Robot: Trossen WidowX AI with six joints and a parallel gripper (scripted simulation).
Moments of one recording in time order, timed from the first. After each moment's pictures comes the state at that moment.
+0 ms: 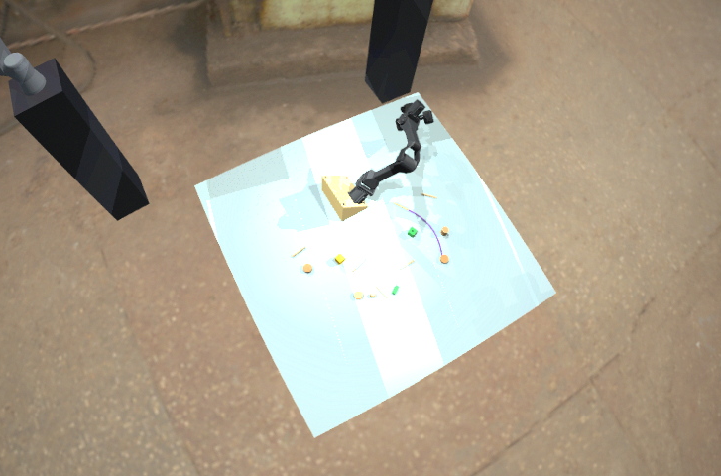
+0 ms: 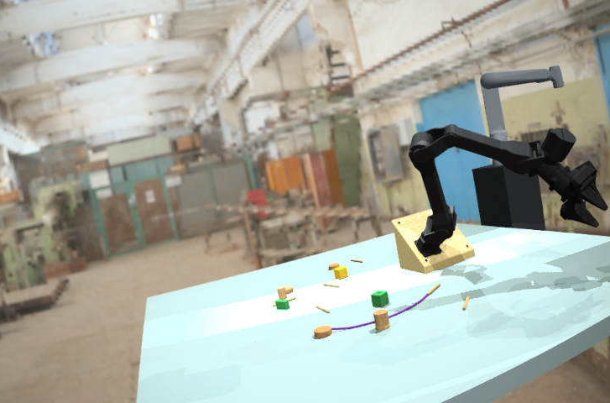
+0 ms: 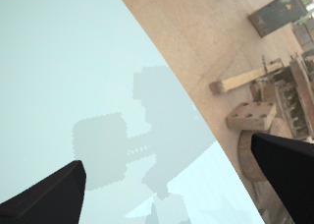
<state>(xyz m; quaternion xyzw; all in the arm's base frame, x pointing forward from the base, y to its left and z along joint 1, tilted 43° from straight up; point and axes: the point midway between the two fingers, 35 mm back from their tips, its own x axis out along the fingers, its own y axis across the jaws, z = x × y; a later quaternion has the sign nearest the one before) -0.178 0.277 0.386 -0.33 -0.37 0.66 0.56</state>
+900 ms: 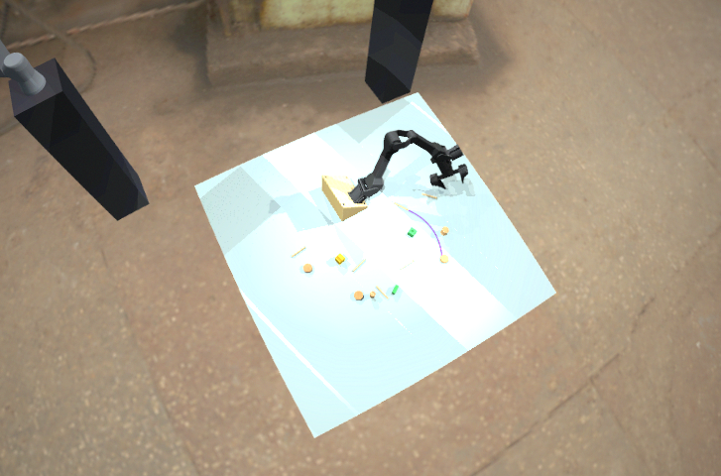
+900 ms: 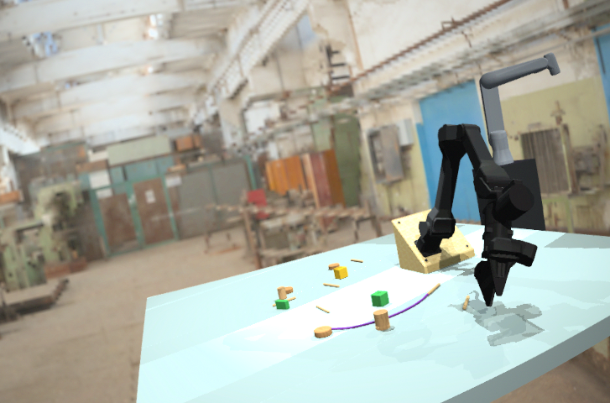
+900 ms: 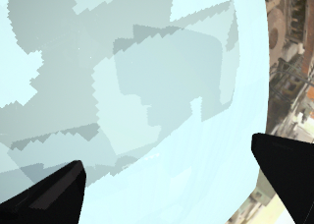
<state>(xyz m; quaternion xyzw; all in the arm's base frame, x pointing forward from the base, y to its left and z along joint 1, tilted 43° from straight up) 0.147 0.330 0.322 -0.62 -0.18 0.47 0.60</state>
